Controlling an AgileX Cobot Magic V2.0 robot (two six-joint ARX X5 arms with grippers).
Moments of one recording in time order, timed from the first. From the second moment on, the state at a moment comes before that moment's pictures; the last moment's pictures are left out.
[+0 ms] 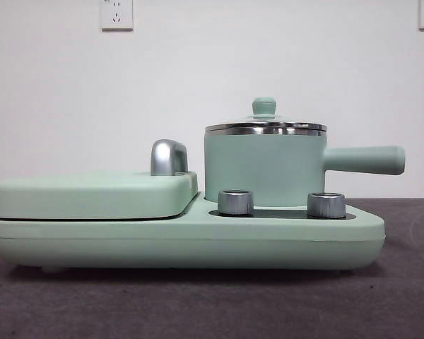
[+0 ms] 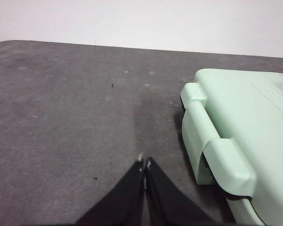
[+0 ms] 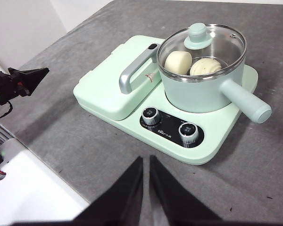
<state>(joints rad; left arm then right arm) -0.02 0.00 0.03 -0.18 0.05 -0.07 0.76 0.30 0.93 -1.03 -0.03 0.31</state>
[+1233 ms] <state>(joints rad) -0.02 0.00 0.03 -0.18 0.05 -0.07 0.02 0.00 0.02 -0.11 -0.03 0.06</state>
